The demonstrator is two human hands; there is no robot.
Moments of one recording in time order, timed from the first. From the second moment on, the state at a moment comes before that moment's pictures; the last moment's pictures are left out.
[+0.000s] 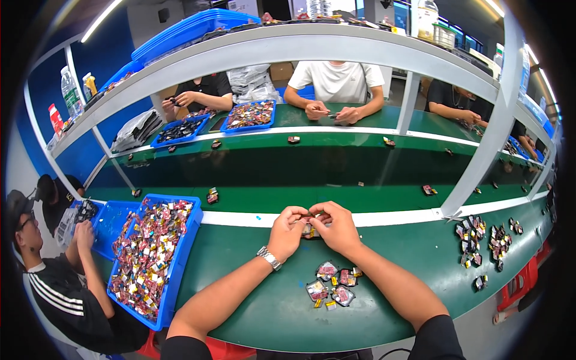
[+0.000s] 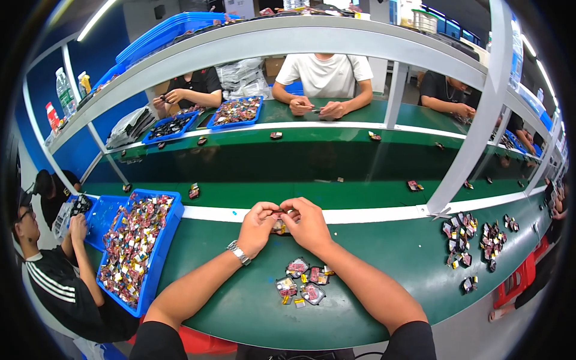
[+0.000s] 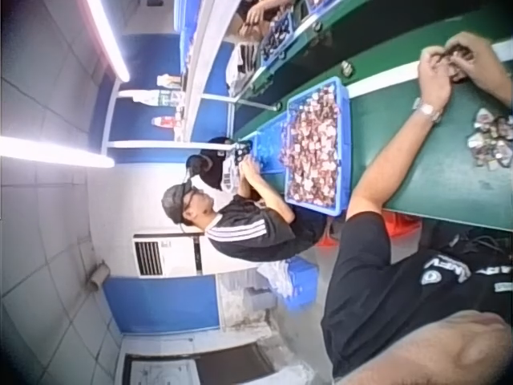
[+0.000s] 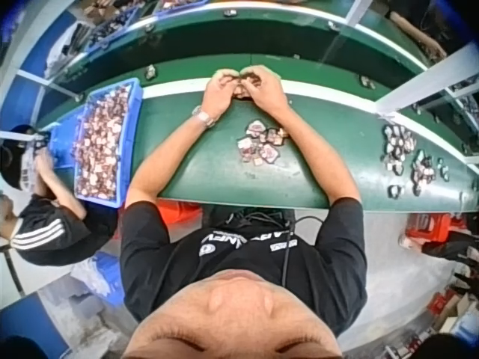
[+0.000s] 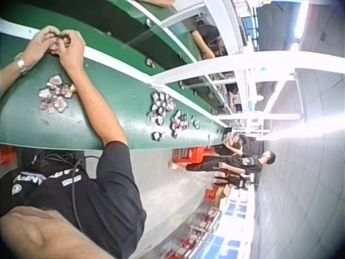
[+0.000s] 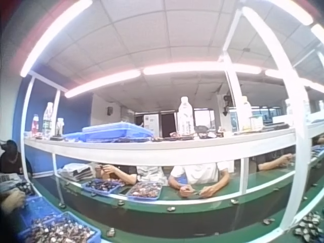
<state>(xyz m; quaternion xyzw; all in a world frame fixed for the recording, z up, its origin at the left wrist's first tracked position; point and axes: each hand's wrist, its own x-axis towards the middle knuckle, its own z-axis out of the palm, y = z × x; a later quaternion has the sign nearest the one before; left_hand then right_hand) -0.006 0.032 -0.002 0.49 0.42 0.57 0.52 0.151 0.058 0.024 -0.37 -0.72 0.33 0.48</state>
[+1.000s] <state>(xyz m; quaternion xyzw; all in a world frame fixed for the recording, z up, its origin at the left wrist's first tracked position) -0.127 0.077 -0.002 0.68 0.61 0.41 -0.07 0.176 0.086 0.021 -0.32 -0.78 0.07 0.53</state>
